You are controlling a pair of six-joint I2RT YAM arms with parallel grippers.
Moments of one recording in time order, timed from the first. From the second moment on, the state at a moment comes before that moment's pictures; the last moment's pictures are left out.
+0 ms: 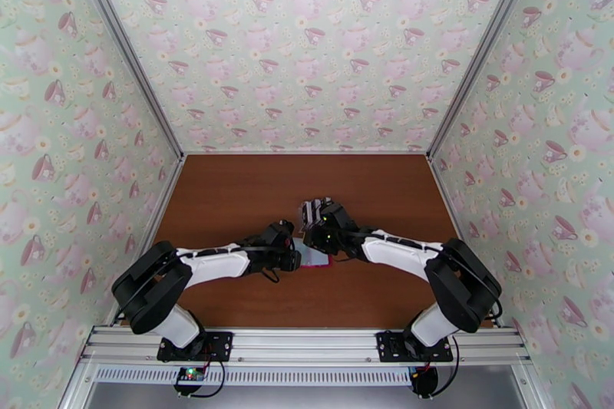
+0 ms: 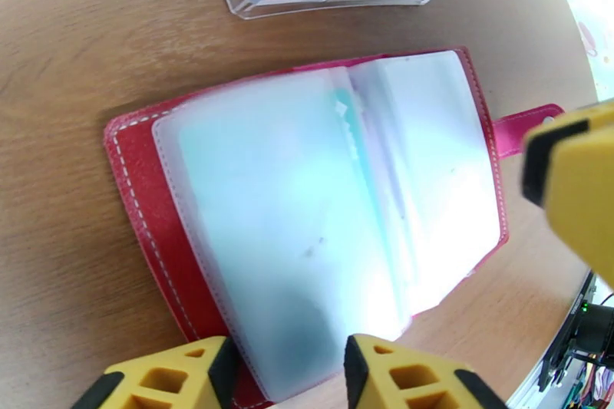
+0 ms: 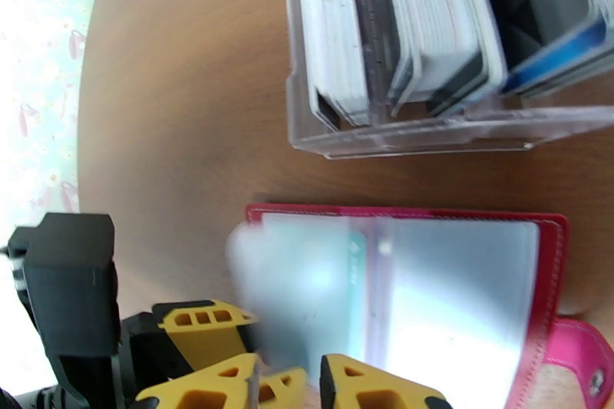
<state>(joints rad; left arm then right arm) -0.76 1.60 0.72 -0.11 0.10 -0.59 0.72 1.57 0.86 -0.14 -0.21 0.86</state>
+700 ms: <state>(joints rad) -0.77 1.60 0.73 -0.15 0.06 -0.59 0.75 1.66 0.85 -0.25 -0.16 0.70</state>
